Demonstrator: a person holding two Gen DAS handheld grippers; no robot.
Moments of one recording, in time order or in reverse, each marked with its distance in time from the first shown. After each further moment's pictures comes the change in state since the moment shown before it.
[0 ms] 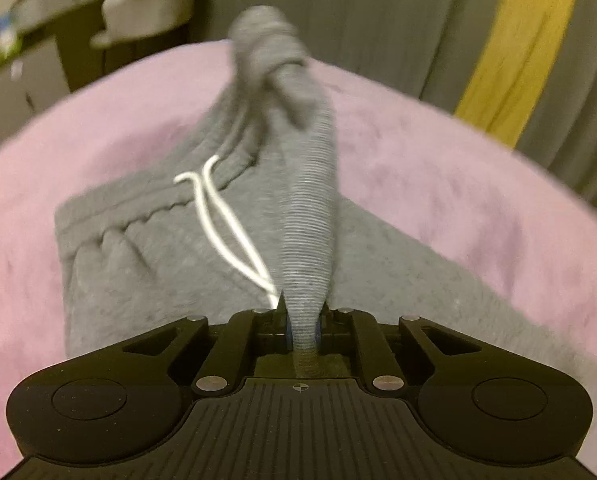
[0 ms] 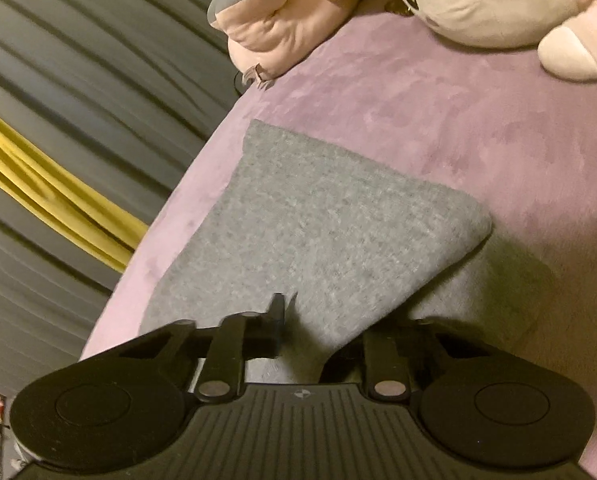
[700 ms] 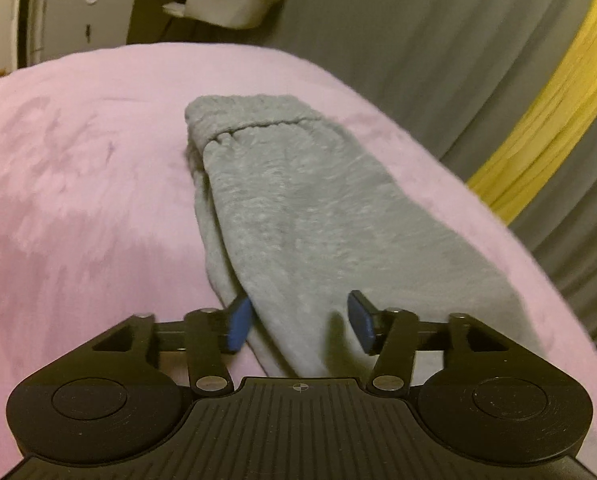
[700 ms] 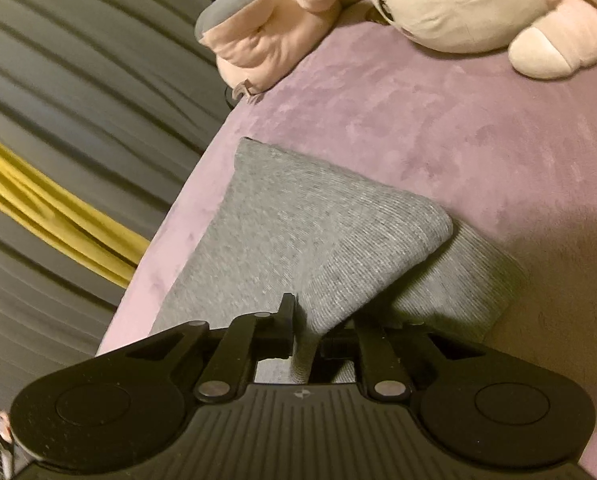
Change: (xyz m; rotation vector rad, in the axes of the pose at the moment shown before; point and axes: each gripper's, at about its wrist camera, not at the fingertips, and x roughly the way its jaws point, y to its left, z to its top) left arm -0.068 0.100 -0.091 -0.304 -0.137 -0.099; right arm -0.019 -0.012 0.001 0.107 -0.009 0.029
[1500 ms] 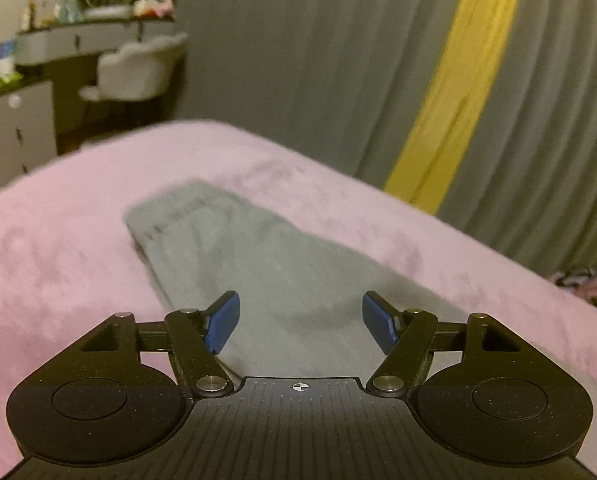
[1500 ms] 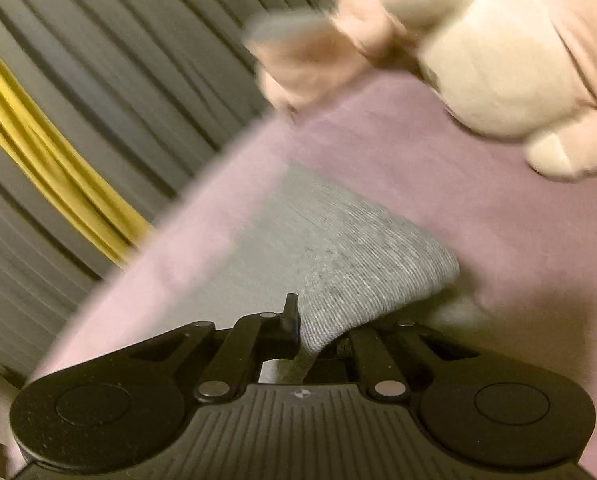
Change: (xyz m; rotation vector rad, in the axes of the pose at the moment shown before) left arm -0.089 -0.068 0.002 0.324 -0.046 -0.121; right arm -0.020 0.020 0.002 -0.198 0.042 -0.200
